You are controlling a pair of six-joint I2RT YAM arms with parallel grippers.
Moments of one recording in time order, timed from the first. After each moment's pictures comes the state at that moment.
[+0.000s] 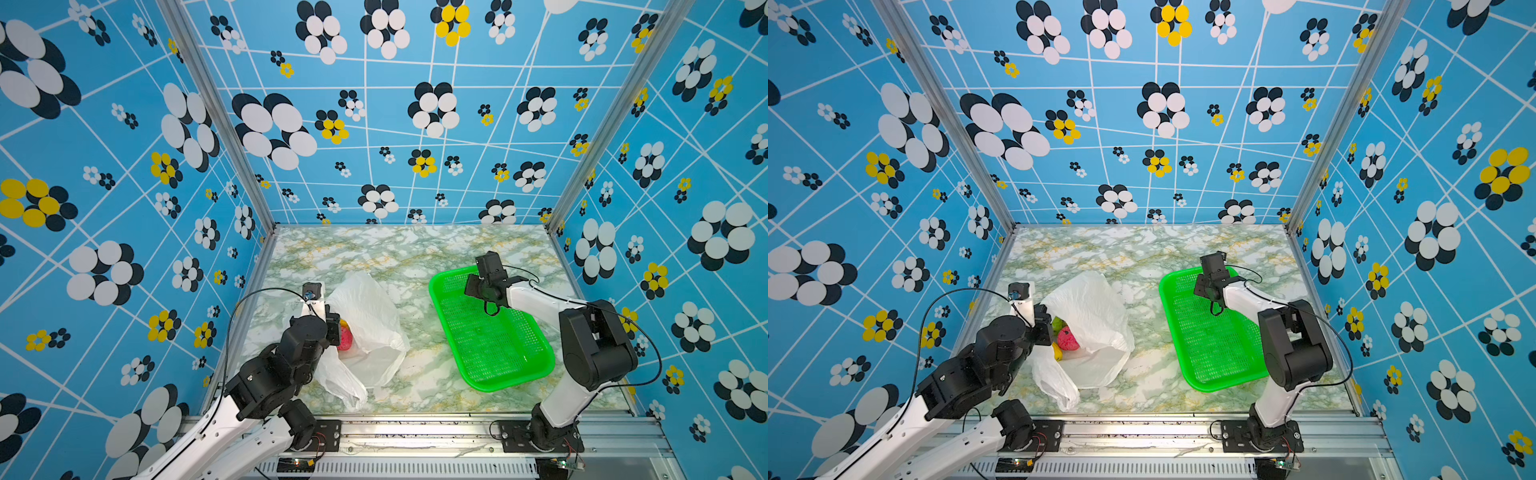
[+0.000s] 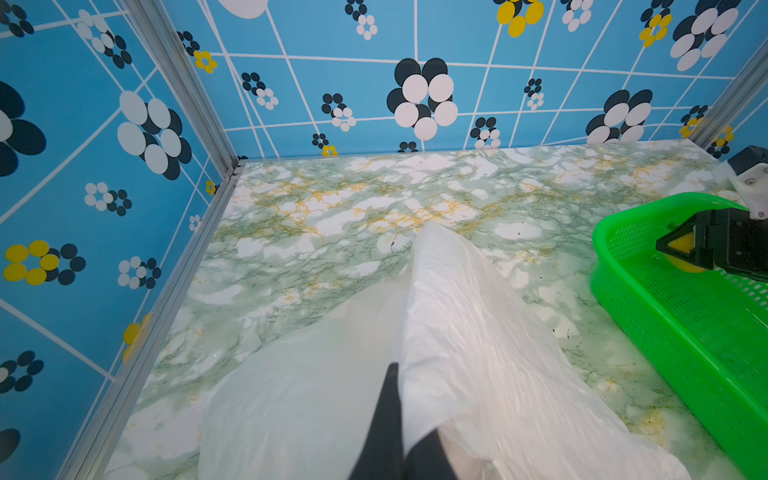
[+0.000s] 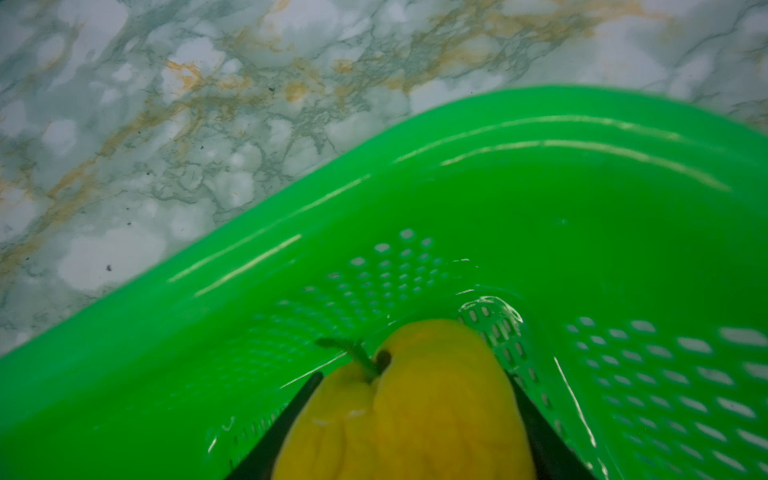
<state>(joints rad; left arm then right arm) -0.78 0.59 0.81 -0.66 -0.63 -0.30 0.31 1.73 1.03 -0.26 0.19 0.49</state>
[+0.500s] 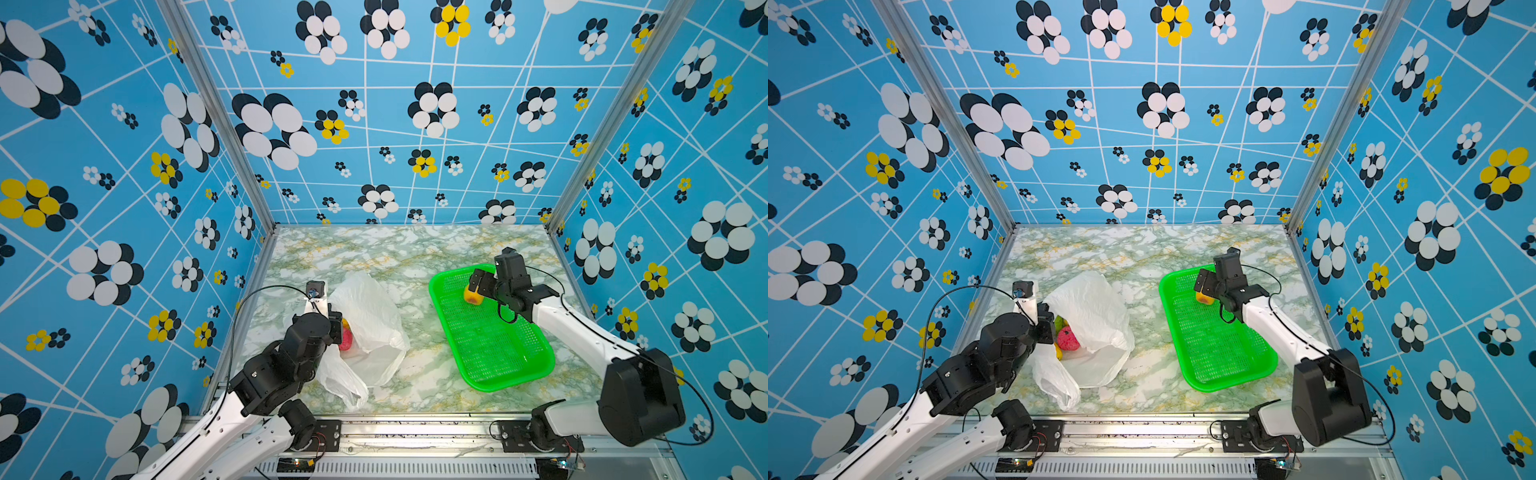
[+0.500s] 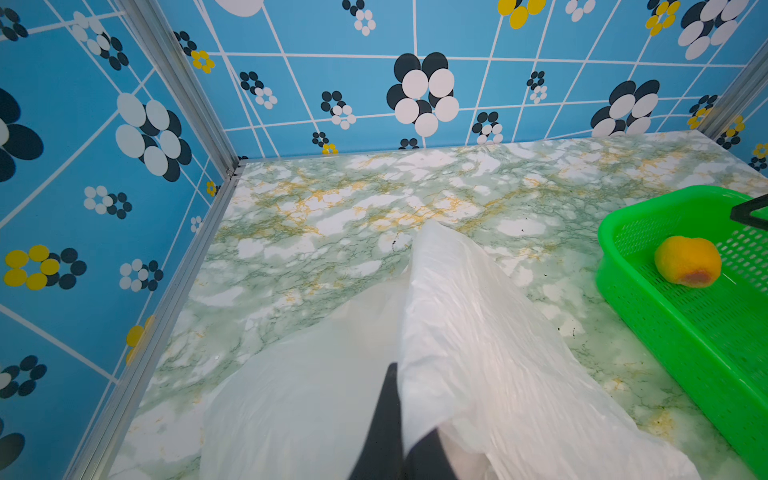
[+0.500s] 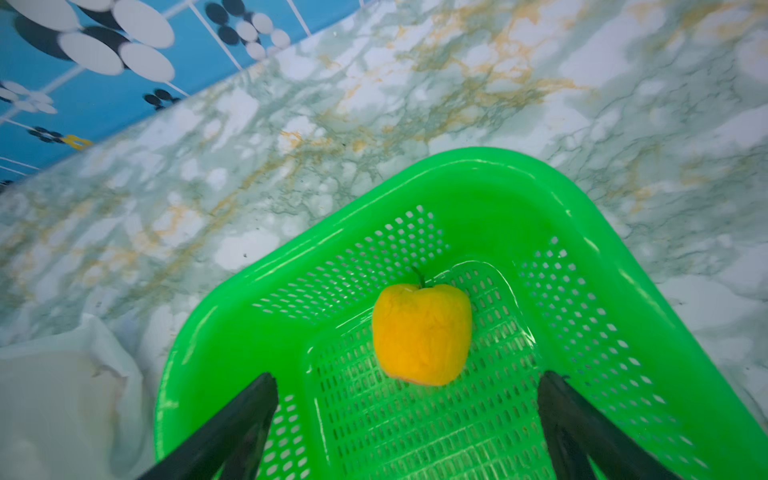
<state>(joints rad) -0.76 0.63 0.81 -0.64 -0.61 -0.29 0.31 1.35 0.94 -0.36 0.14 0.55</state>
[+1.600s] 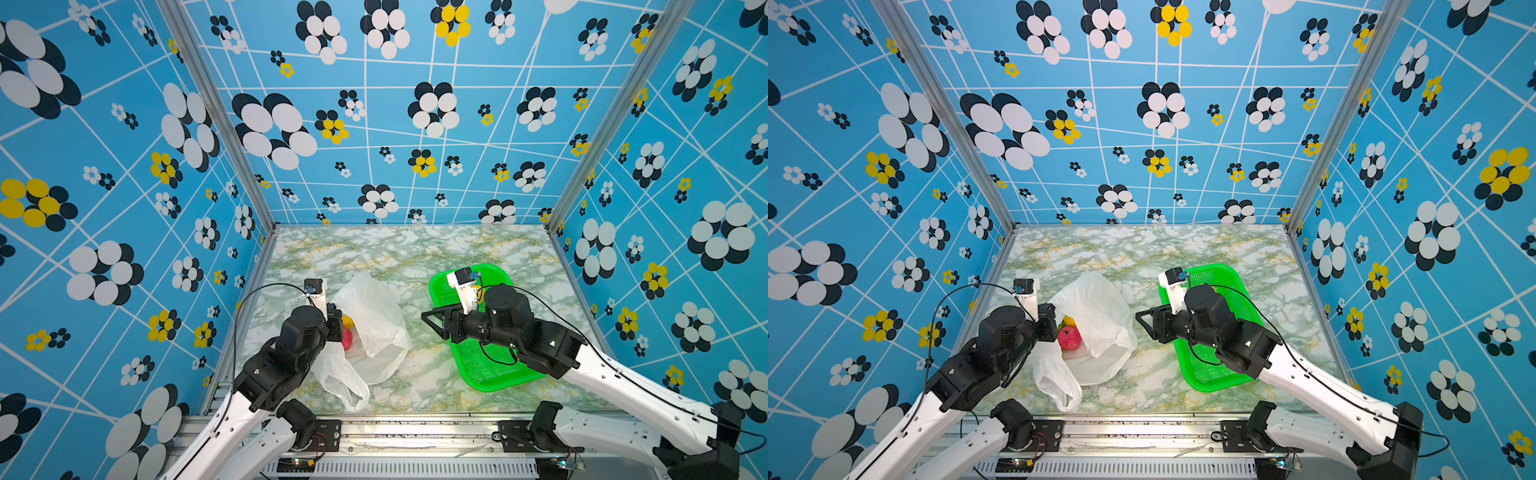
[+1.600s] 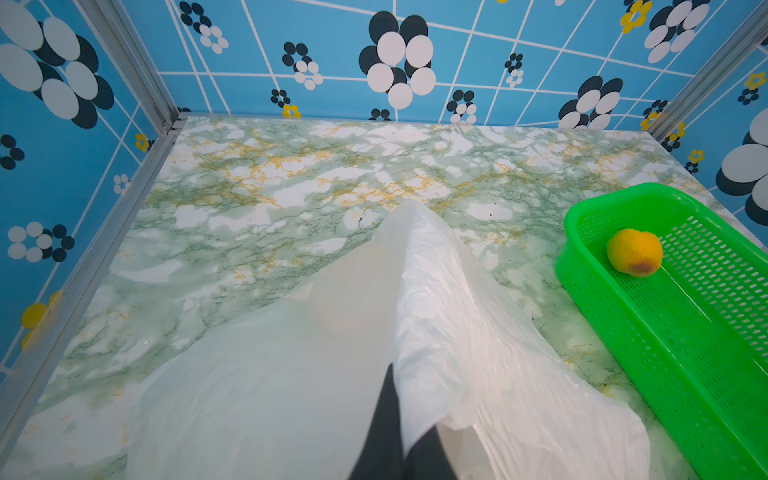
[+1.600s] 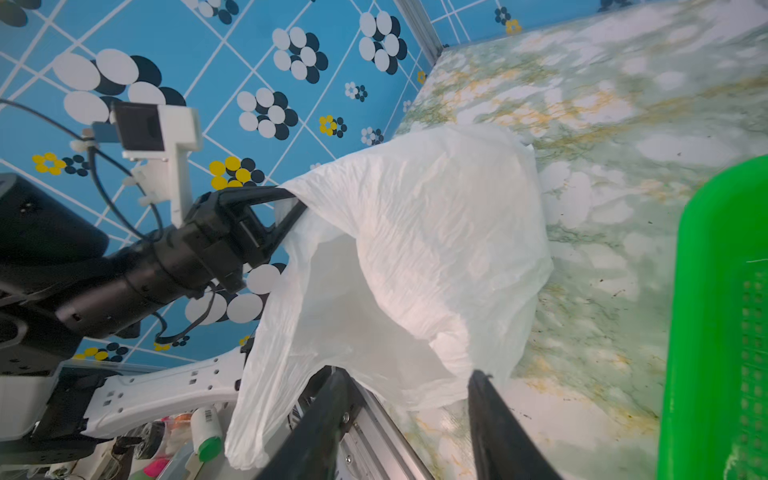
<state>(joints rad) -0.58 0.65 0.76 -0.60 -0.34 -0.33 0.98 1.02 0.97 -0.37 -0.05 0.59</state>
